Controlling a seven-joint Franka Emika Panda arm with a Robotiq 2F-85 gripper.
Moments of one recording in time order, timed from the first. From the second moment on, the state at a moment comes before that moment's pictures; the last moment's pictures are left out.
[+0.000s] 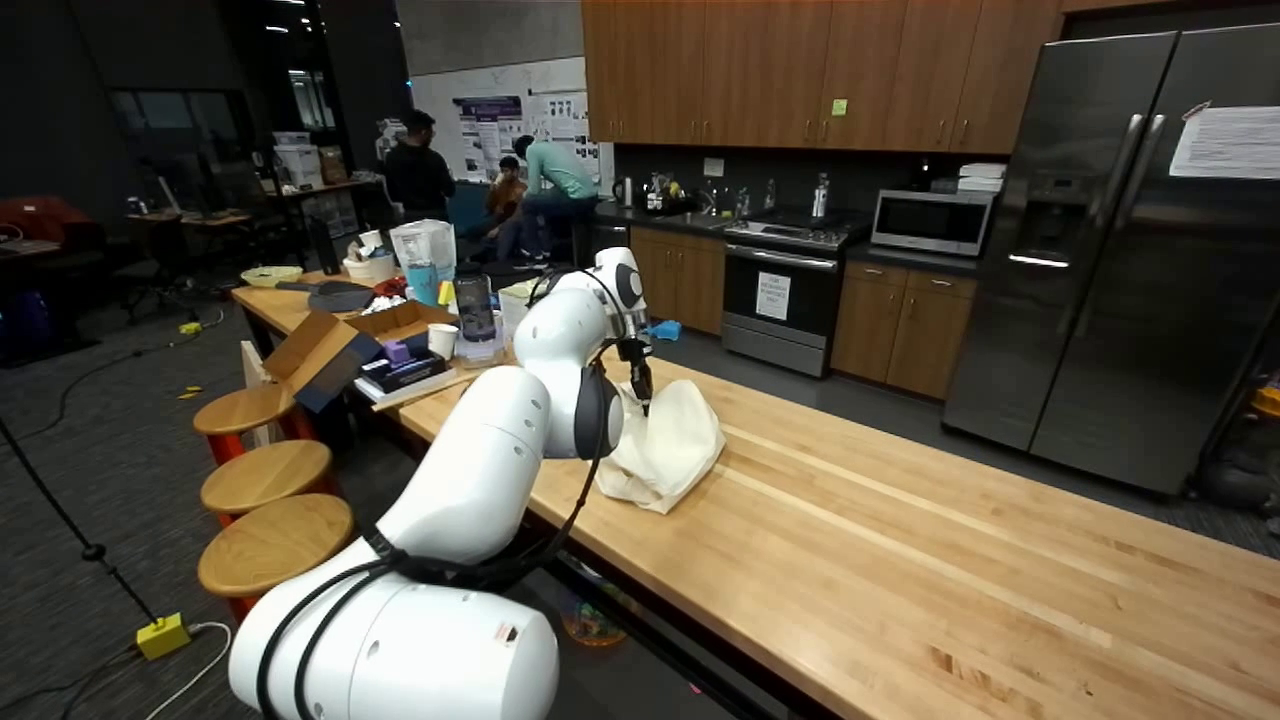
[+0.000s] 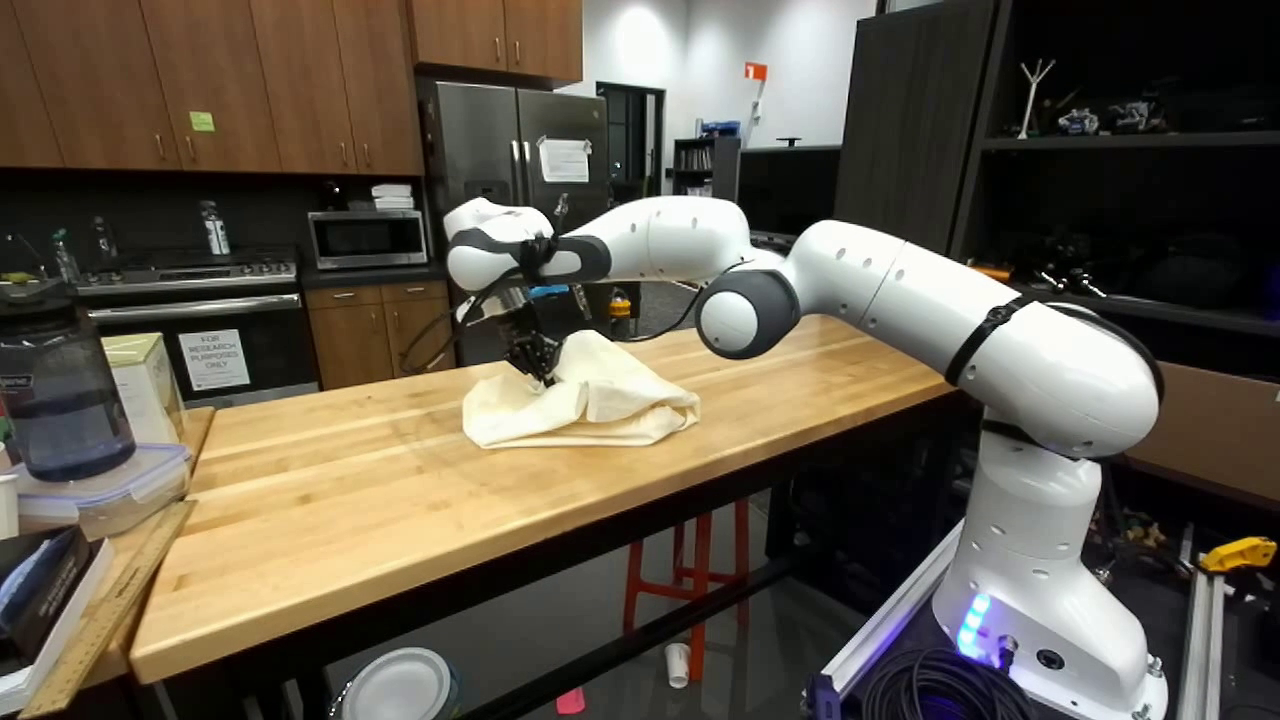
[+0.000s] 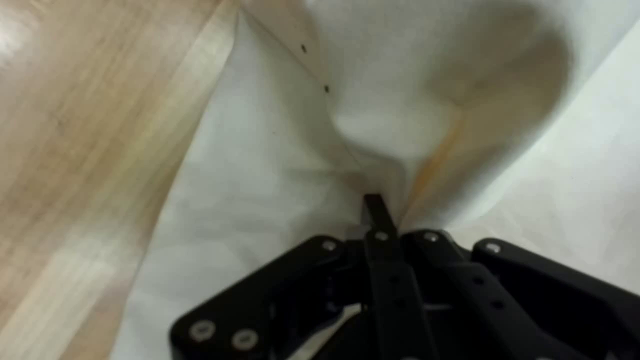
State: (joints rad) arm 0.33 1.21 -0.02 -0.41 -0.24 1.40 -1.67
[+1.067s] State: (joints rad) arm 0.37 1.21 -0.08 -0.41 -0.35 1.35 -1.85
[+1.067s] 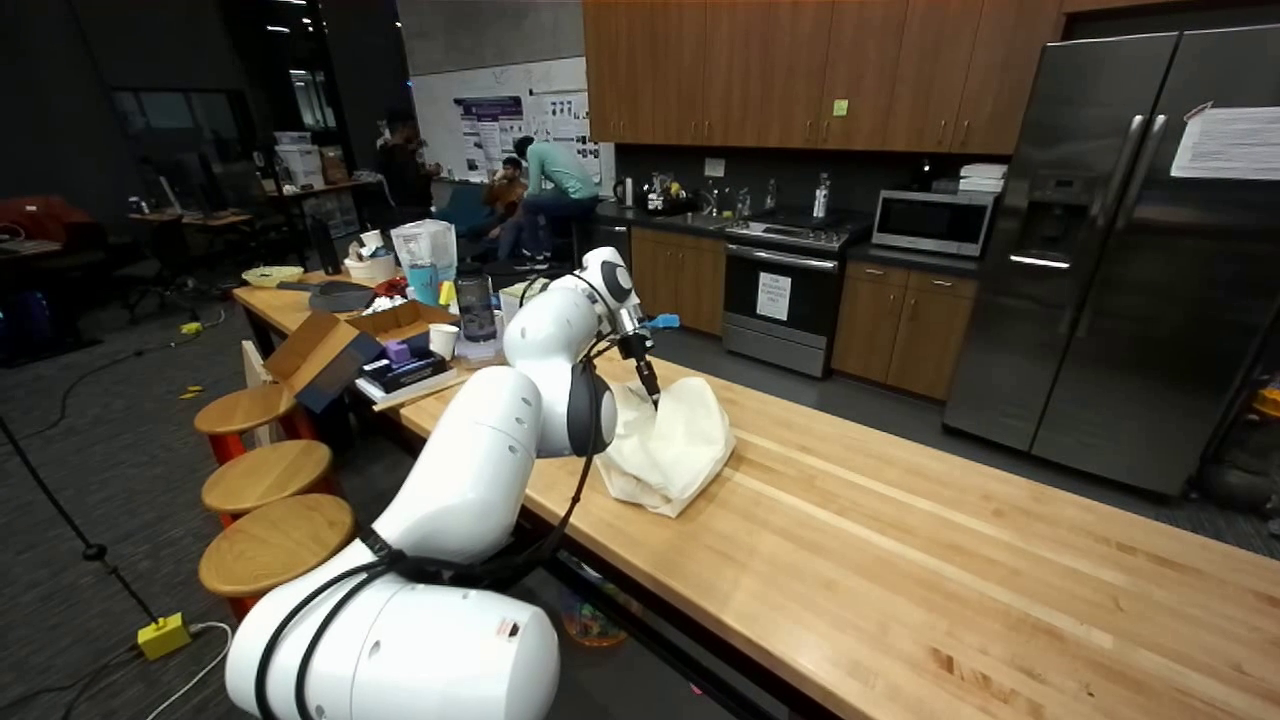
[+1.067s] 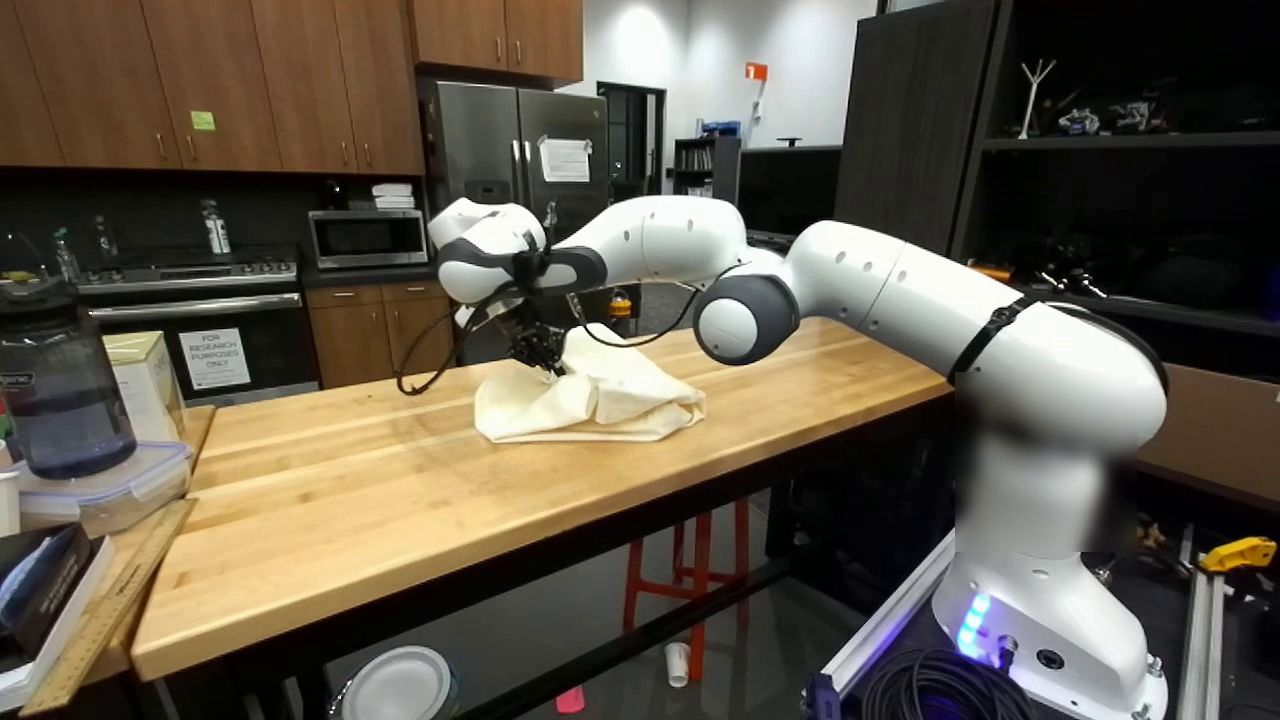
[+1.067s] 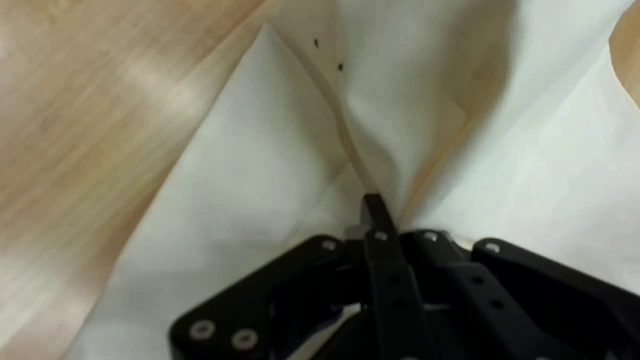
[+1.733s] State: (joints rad) arm 0.14 1.21 -0.10 -0.41 -0.29 1.35 -1.55
